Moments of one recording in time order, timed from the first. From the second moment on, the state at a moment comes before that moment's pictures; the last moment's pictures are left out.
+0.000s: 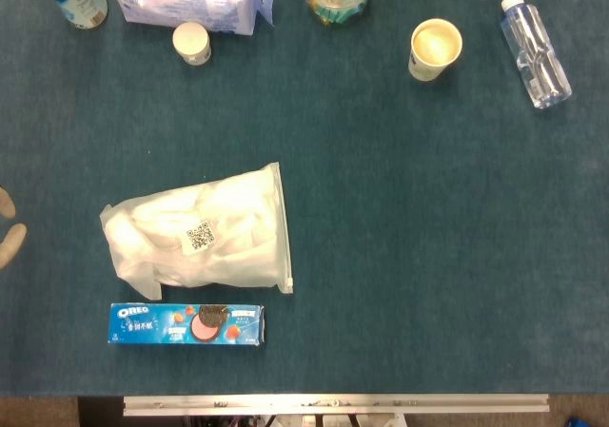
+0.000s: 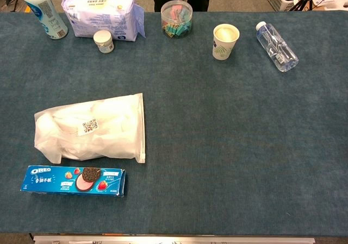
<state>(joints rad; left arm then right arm) -0.09 -1.12 0.03 -1.60 1.68 1.68 0.00 0.14 -1.09 -0.02 -1.60 -1.58 1.36 -0.09</state>
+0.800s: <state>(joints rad) -0.12 -1.11 0.07 -1.64 1.70 1.51 0.04 0.14 -1.10 -0.02 -1.61 -1.58 1.37 -0.10</state>
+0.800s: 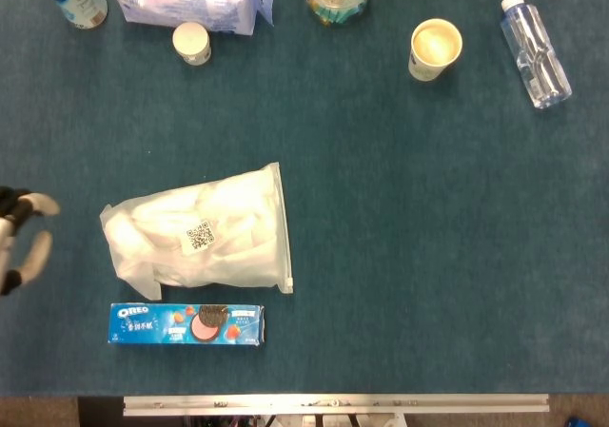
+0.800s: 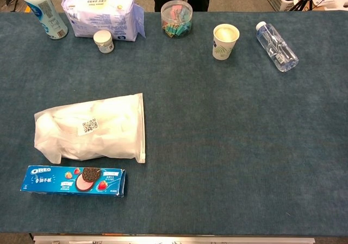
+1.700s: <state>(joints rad) -0.42 -1.23 0.03 -1.75 1.50 0.98 0.29 0.14 -1.08 -0.01 -1.62 -1.57 1.38 -0.07</state>
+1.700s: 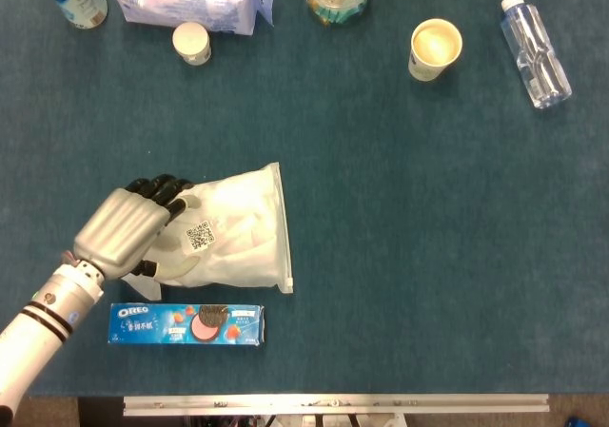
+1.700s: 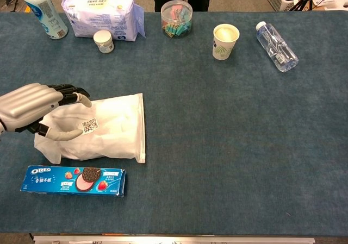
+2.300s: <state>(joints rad) -0.42 -1.24 0.11 -1.72 1.45 0.93 0.31 0.14 -1.08 -0.01 -1.62 -1.57 1.38 -0.07</state>
